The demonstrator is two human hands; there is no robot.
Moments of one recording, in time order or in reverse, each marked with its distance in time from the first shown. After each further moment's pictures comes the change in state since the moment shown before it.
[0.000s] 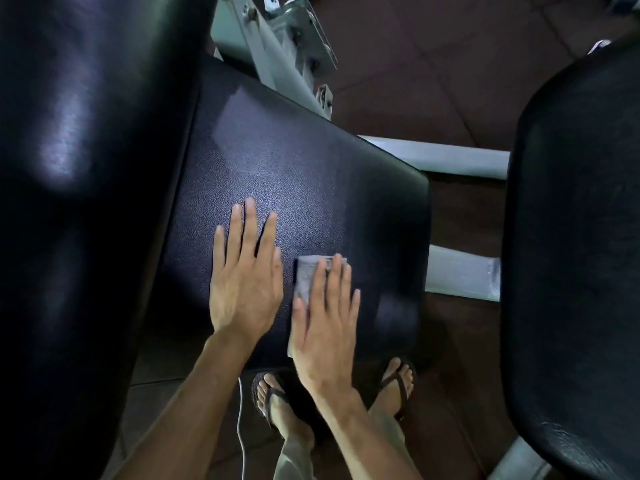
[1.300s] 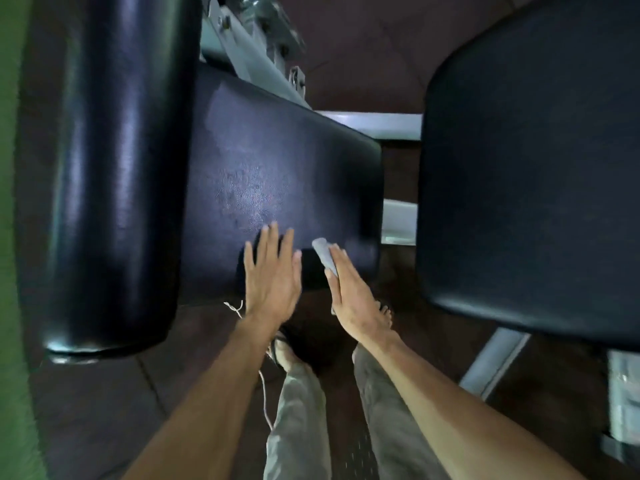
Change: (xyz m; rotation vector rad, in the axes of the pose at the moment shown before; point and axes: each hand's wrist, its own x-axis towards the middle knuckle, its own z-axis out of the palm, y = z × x) left_hand -0.082 0.057 -0.073 -0.186 -0.369 -0.004; right_hand -0.058 0.036 -0.117 0.356 -0.274 0.042
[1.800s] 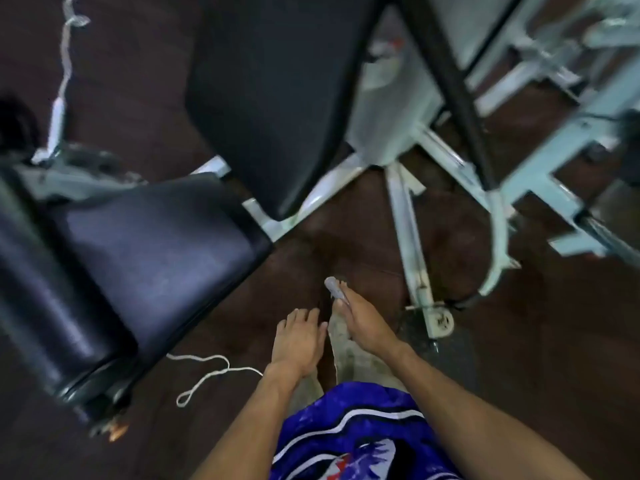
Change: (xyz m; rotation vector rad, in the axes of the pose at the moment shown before) left_hand -0.229 0.061 -0.014 0.377 -0.542 0.757; right_hand -0.294 -0.012 0.001 0.312 0.383 0.478
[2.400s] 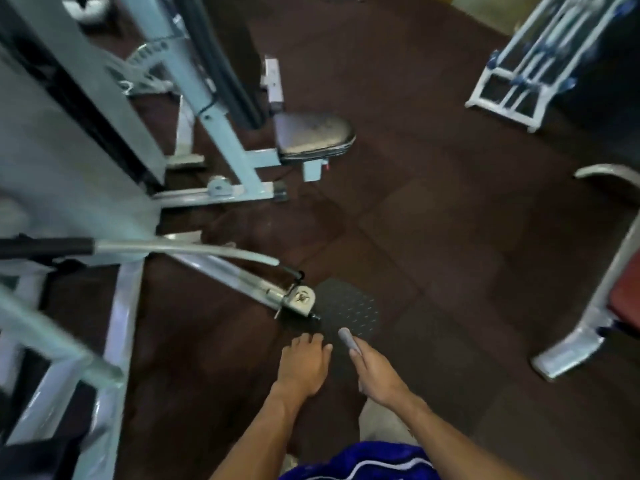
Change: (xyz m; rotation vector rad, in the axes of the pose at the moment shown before) left_hand -0.058 0.332 0.161 0.604 -0.221 0.699; right_hand -0.344 0.225 -0.036 0.611 0.704 0.497
